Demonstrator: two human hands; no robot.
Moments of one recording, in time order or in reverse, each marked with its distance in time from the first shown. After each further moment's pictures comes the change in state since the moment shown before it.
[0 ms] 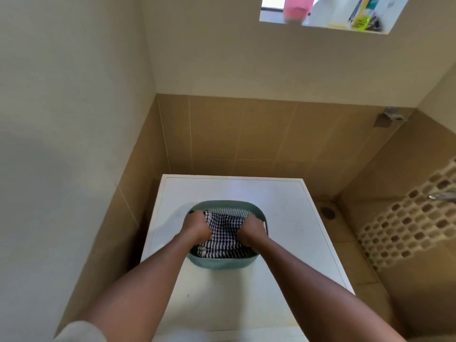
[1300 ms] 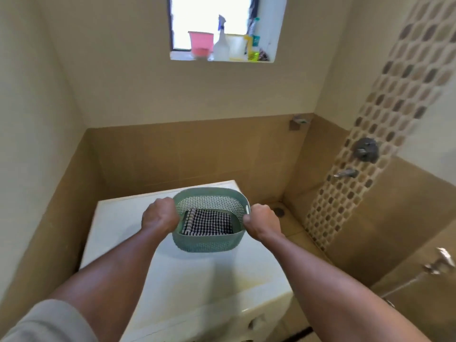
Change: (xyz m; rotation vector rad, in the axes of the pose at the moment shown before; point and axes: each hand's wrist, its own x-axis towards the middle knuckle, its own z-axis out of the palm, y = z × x) left_hand -0.100 0.093 0.011 0.438 0.373 0.244; right_hand -0.098 0.147 -0.126 -0.130 0.461 -0.072
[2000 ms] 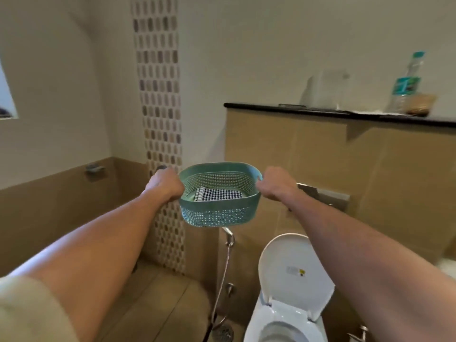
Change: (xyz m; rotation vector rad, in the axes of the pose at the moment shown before) left_hand -0.234 0.532 -0.063 -0.330 -0.093 0.897; right_hand -0.216 0.395 -0.386 -0.183 0.465 0.649
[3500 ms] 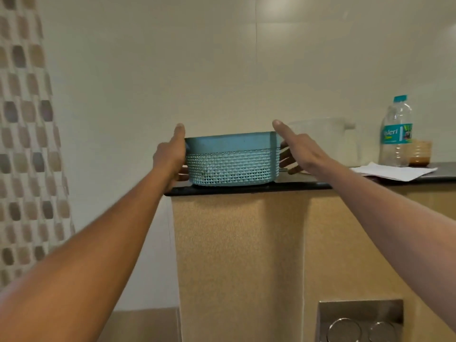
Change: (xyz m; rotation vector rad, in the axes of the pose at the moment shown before) left_hand 0.420 0.282 -0.003 -1.101 -0.240 0.334; right_hand 0.365 0.079 -0.131 0.536 0.468 0.188
